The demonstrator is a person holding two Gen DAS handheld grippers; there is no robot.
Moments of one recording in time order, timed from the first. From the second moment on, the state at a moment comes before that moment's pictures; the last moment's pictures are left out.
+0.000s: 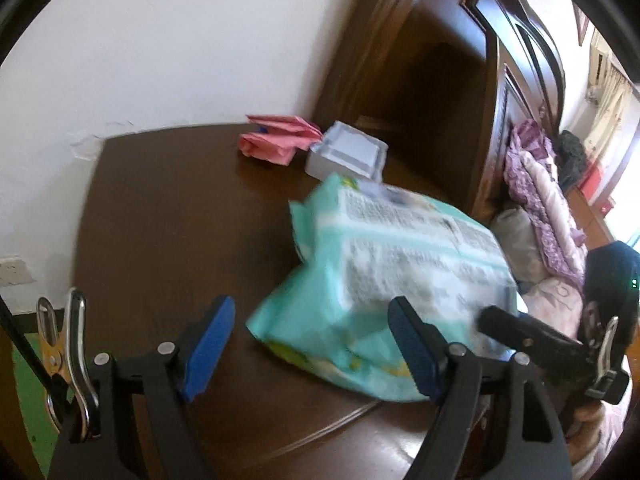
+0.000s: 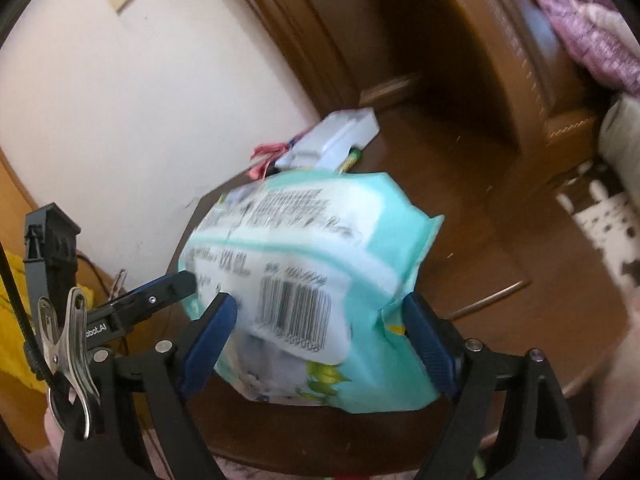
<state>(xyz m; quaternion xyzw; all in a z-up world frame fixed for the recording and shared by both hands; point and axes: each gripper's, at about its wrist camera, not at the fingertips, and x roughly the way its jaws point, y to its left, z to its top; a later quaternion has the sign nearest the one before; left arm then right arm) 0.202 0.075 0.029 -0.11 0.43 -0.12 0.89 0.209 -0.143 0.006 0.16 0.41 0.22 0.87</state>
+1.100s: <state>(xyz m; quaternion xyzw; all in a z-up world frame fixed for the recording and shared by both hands) 0.110 0.055 0.084 -0.07 0.35 -0.16 0.92 0.106 -0.153 0.064 0.08 0.32 0.21 0.92</state>
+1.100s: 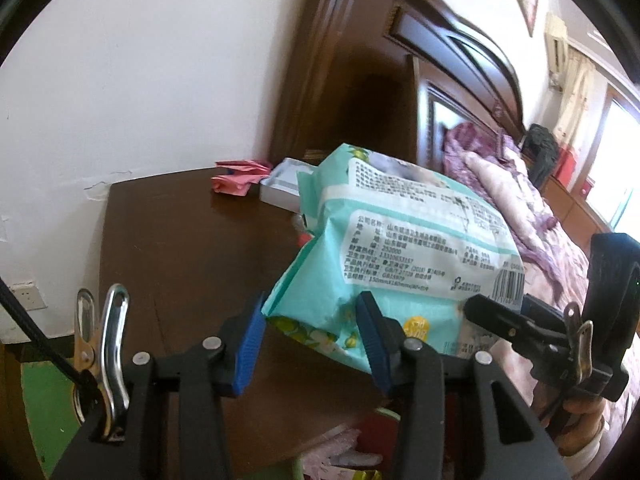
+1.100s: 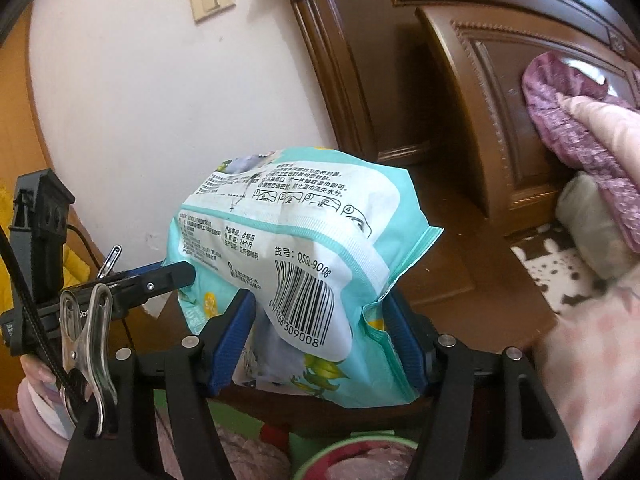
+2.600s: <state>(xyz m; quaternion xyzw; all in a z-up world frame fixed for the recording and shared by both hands) -0.034 -0.046 -0.069 0.06 0.47 -0.28 0.83 -0.084 -0.213 -0.031 0.04 0.43 0.05 0.90</state>
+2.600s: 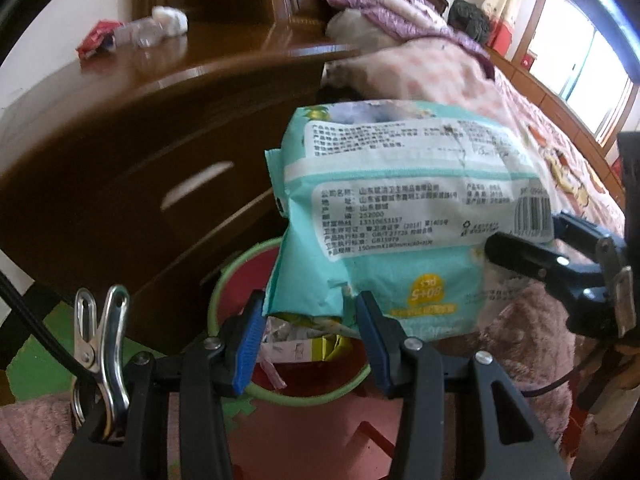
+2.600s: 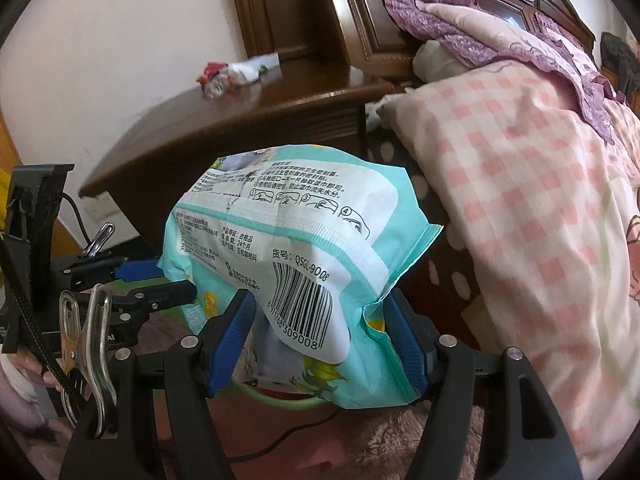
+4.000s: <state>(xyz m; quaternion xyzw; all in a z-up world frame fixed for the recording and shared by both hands) -0.019 -0.055 -0.130 0.08 0.53 -0.28 0.80 -0.063 -0.212 -0.071 0.08 0.45 0.01 0.89</state>
